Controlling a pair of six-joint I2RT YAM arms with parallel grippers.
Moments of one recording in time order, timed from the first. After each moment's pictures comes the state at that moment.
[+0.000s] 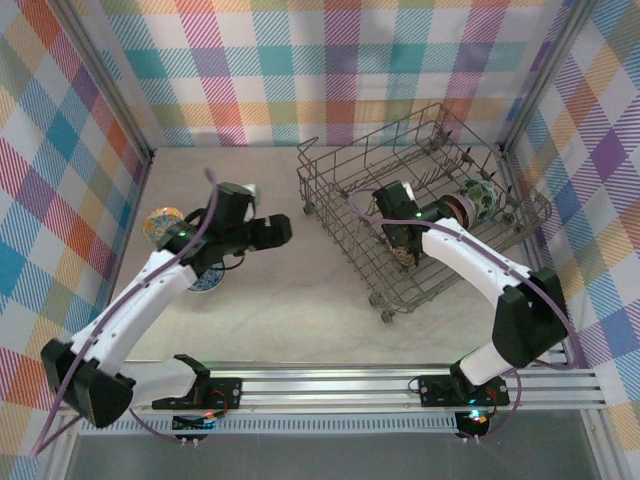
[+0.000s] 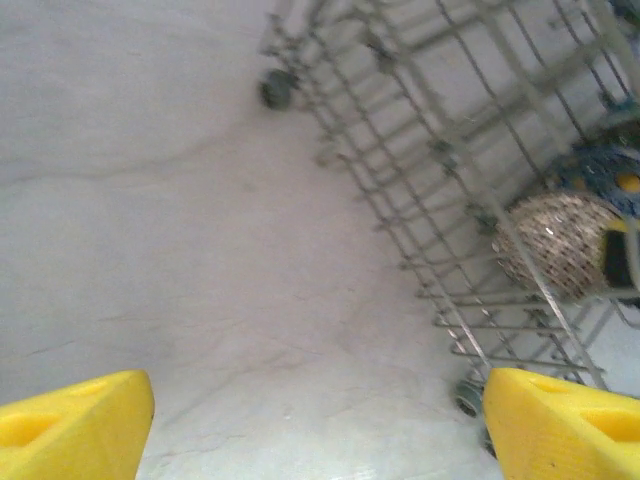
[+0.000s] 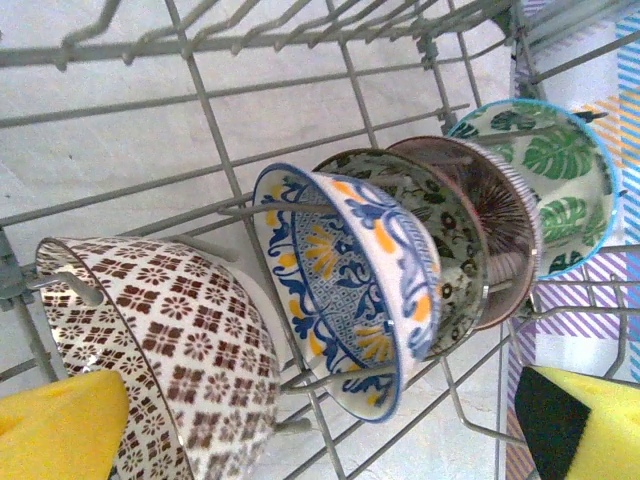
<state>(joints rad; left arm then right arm) -0.49 1.18 1.19 -0.81 0.00 -0.60 0.55 1.51 1.20 -0.76 0.68 0.02</state>
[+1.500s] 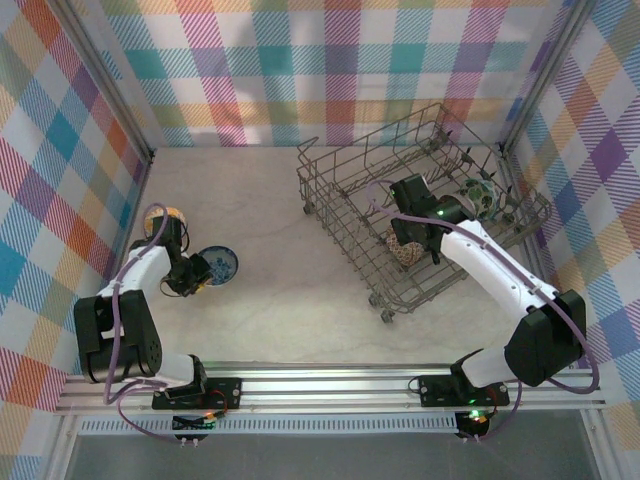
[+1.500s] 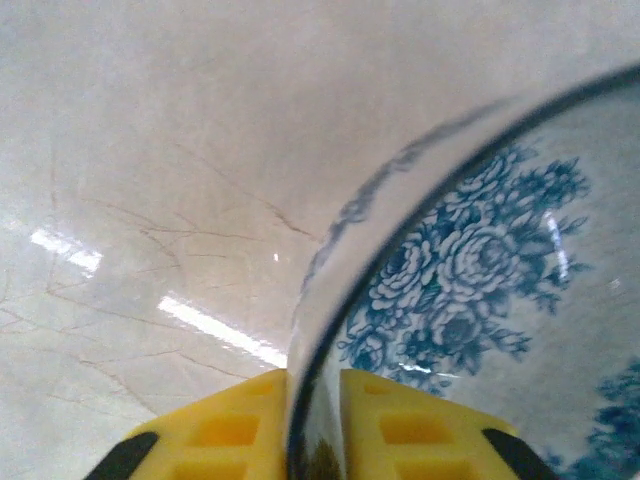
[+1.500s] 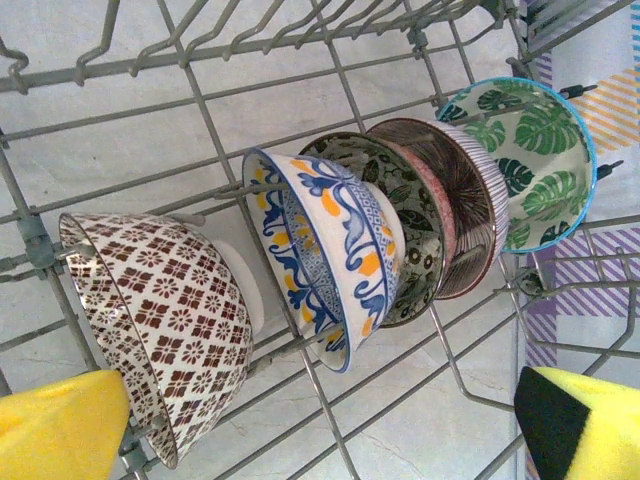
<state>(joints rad) 0.18 1.41 0.83 -0.76 0.18 -0.57 0.49 1.41 1.24 -0.87 0.58 0.05</state>
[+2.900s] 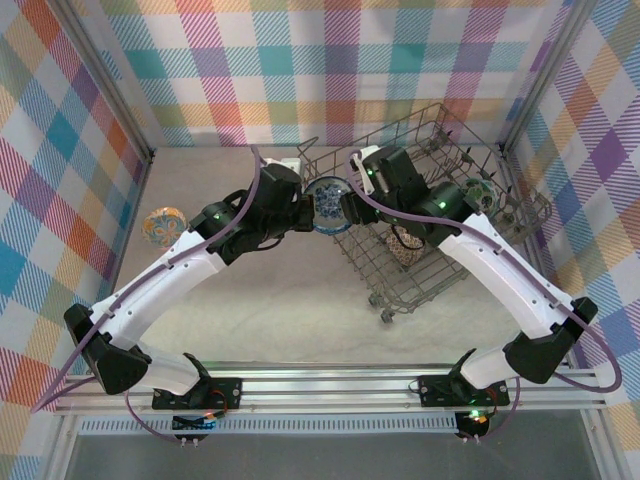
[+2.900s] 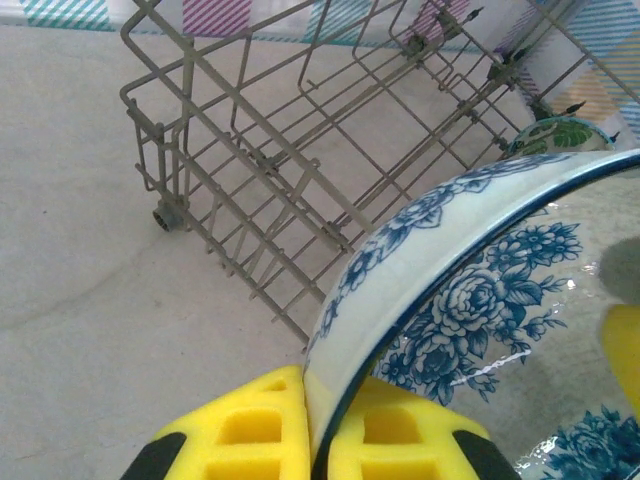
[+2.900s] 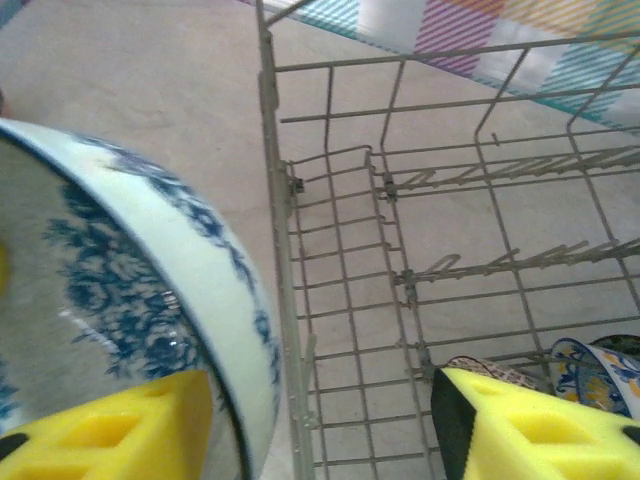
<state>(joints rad) -0.80 1.40 1.53 -0.77 -0.24 -0.55 0.76 1.45 1.68 -0.97 0.26 0.20</state>
